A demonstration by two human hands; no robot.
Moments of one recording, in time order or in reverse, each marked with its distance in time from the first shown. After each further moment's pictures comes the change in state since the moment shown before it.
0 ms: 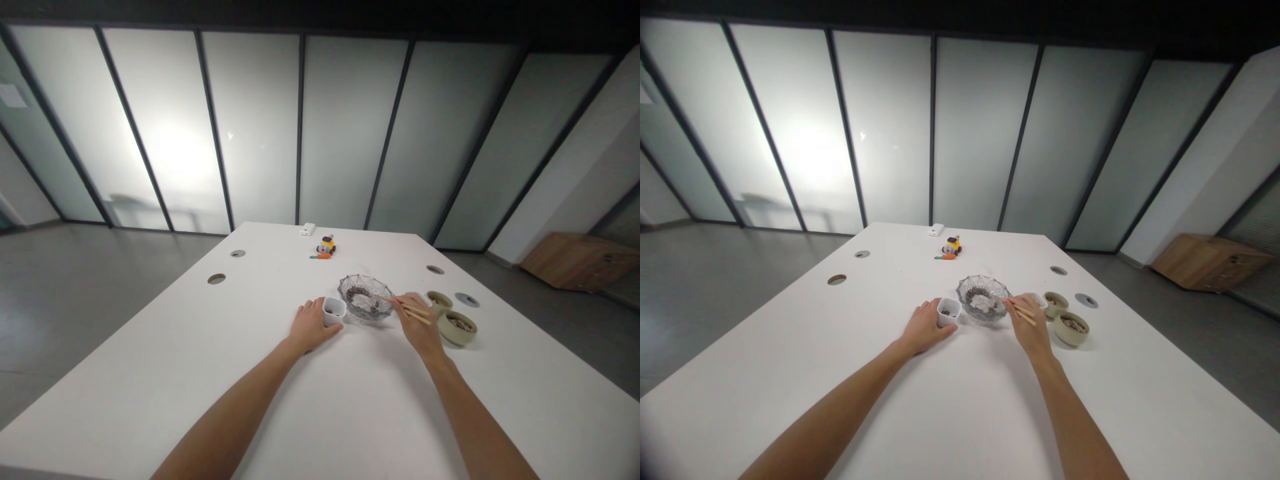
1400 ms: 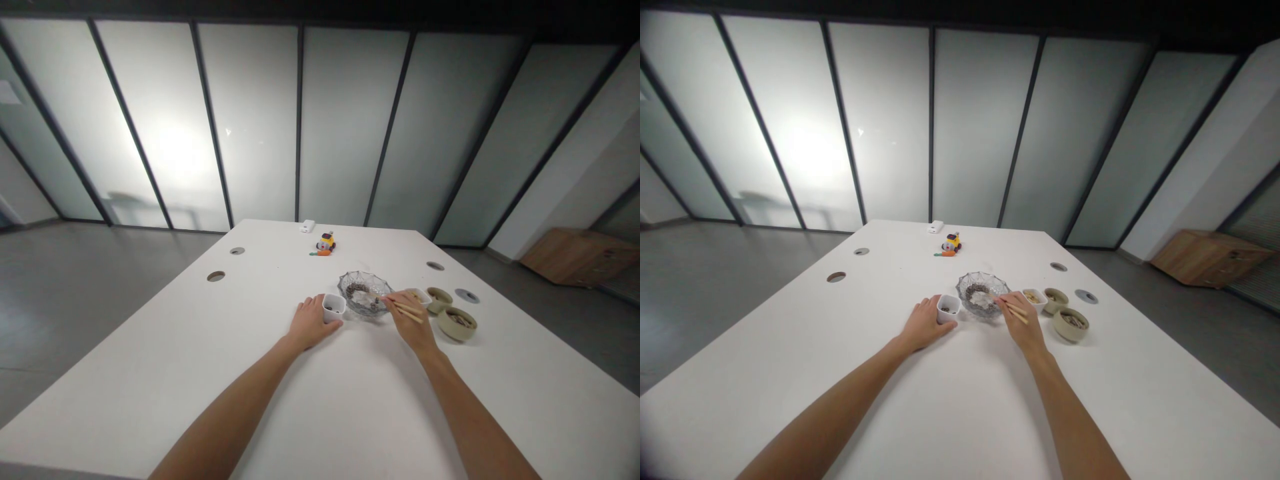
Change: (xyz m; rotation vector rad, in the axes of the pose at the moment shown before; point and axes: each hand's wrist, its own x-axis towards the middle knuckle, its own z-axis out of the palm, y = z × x) left_hand -0.004 0.010 -0.013 0.016 -0.034 -0.025; right_hand -0.002 -0.009 0.008 0.028 -0.049 0.014
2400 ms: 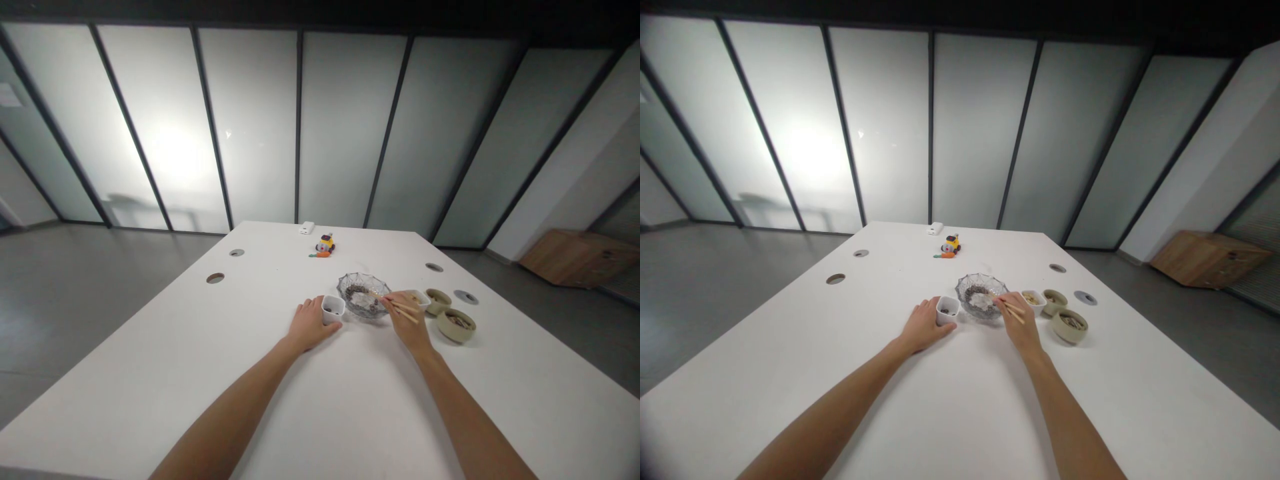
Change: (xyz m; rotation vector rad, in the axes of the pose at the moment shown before) left_hand 0.003 -0.006 0.008 -0.007 0.019 0.015; right_hand -0.003 0.011 0.010 0.020 0.025 -0.013
